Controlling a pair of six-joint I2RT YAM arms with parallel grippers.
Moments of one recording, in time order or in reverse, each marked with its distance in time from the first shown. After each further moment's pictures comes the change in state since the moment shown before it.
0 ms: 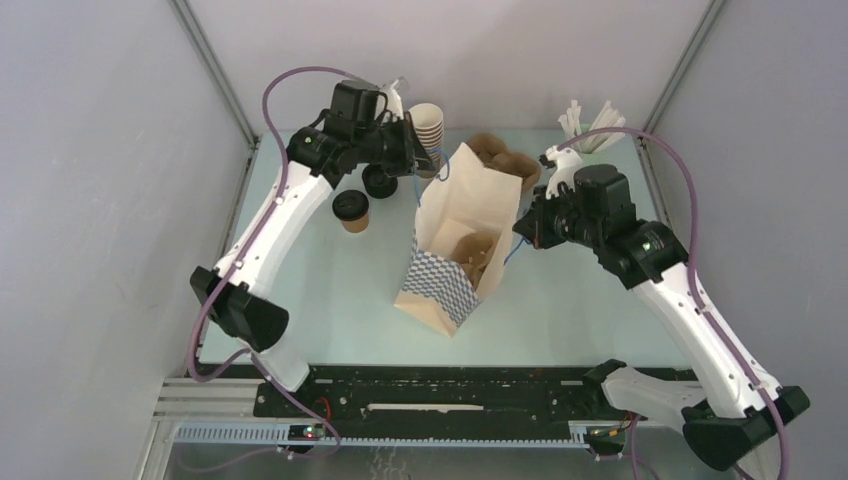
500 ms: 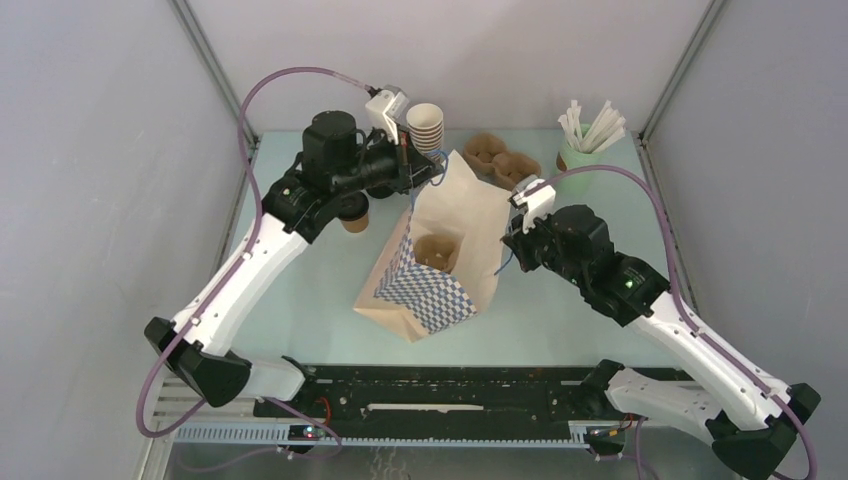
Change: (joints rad) left arm -0.125 -0.332 -0.348 0.435 -0.029 0.277; right arm 0.267 -0.161 -0.273 0.290 0.259 -0.229
